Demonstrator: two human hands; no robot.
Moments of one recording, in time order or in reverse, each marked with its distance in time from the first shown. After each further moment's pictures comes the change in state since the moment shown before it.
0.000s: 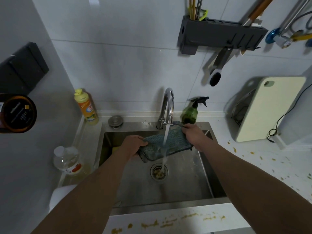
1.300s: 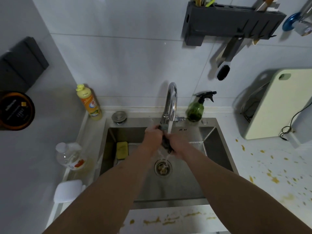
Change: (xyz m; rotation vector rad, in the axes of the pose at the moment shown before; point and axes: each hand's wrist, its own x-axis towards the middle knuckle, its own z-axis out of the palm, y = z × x) left_hand -0.022 0.029 0.079 -0.235 -0.011 0.165; right_hand -0.016 0.004 0.084 0.274 -0.190 0.158
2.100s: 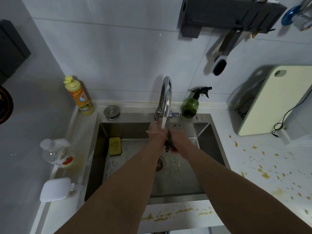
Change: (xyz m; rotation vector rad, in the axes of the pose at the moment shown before) left_hand 0.023 -0.008 0.052 0.090 0.373 -0.166; right_hand 0.000 0.008 -0.026 -0.110 0.174 0.029
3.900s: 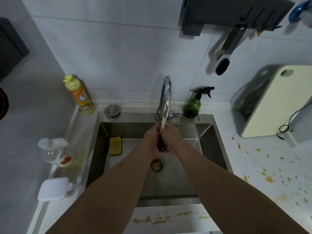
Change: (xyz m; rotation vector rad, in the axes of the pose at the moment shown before) left_hand -0.004 -0.011 -0.024 -0.229 -0.428 -0.395; right_hand 0.008 -0.019 0.026 0.062 -0.063 -0.140
